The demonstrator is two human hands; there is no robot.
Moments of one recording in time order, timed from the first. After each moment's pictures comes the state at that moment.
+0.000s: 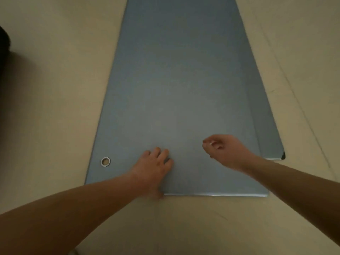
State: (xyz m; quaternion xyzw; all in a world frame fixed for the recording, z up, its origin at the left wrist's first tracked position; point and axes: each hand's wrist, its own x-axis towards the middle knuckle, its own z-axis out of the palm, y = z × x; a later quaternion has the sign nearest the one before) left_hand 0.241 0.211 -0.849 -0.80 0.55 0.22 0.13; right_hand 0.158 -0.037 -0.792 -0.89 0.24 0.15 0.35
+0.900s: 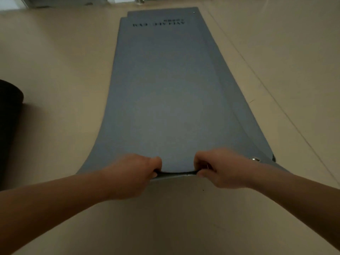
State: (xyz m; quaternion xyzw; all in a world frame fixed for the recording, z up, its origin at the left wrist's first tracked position) left_hand 0.267 0.206 -0.694 -0.82 0.50 0.27 0.04; right_hand 0.132 -0.044 -0.707 -0.96 -0.01 0.20 0.21
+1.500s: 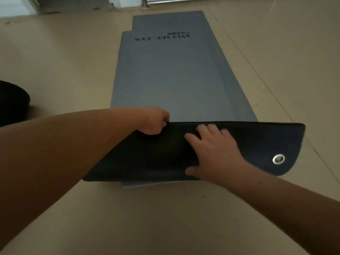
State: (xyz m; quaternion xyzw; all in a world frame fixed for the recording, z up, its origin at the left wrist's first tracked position) left_hand 0.371 0.084 -0.682 -0.86 0.40 0.32 0.07; right_hand 0.167 -0.023 -0.674 -0.99 0.05 0.15 -0.03
